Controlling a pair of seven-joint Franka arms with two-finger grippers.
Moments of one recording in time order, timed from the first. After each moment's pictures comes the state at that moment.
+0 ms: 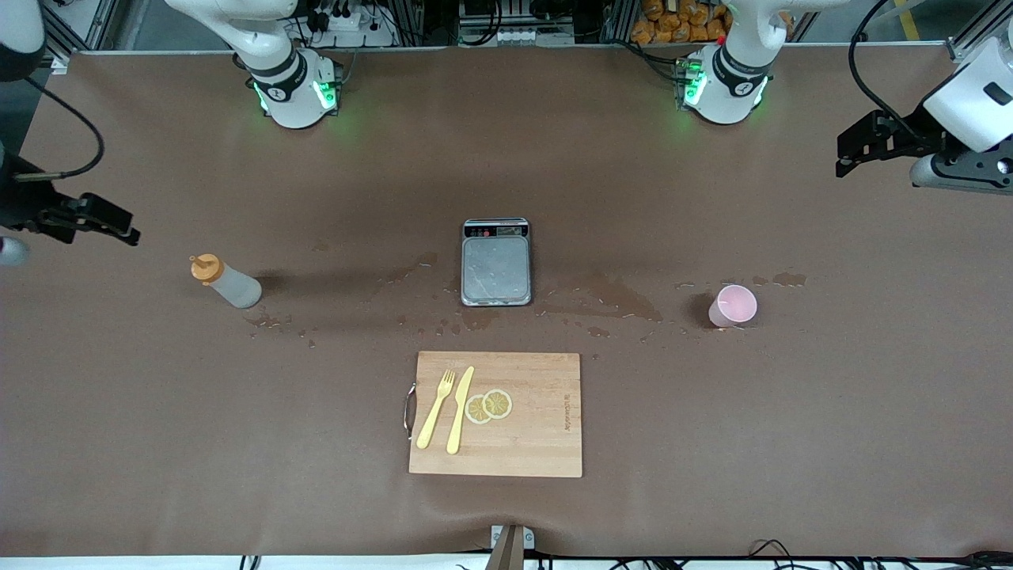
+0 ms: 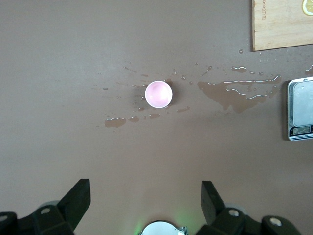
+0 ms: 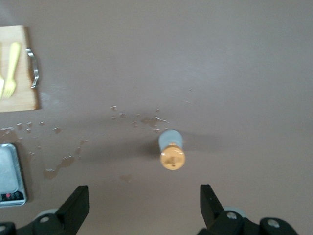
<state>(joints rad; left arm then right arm) -0.05 -0.02 -0.09 -1.50 -0.01 1.41 0.02 -0.15 0.05 0.05 -1.60 0.03 1.62 0.02</state>
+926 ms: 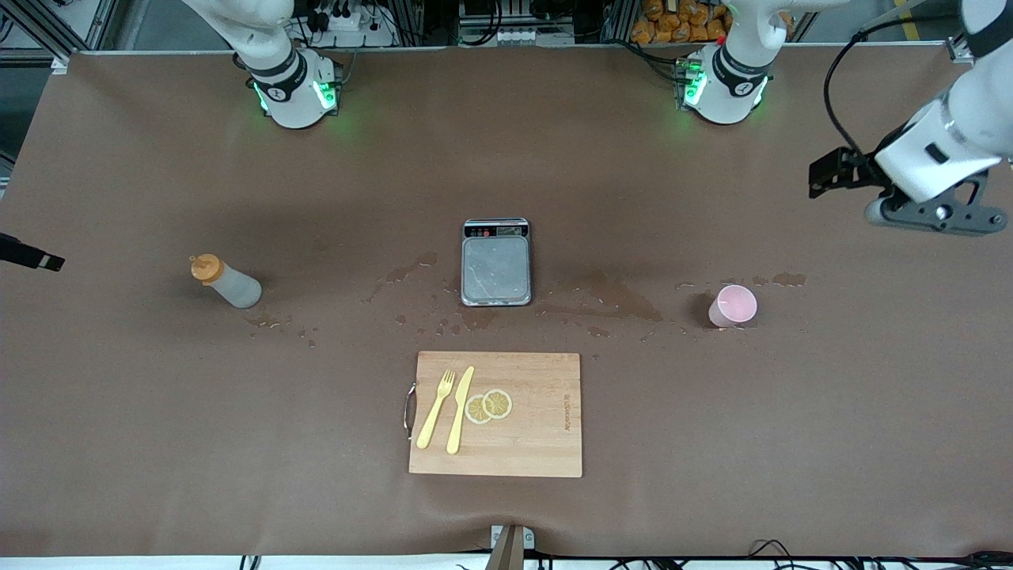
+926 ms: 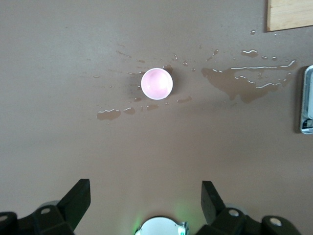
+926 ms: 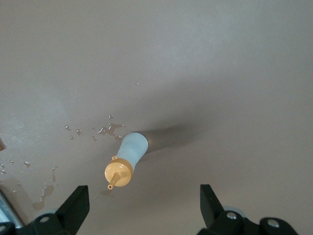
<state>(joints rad) -0.05 0.03 -0.09 -1.63 -0.01 1.50 0.02 -0.42 0.18 0.03 -1.61 0.13 1.65 0.01</state>
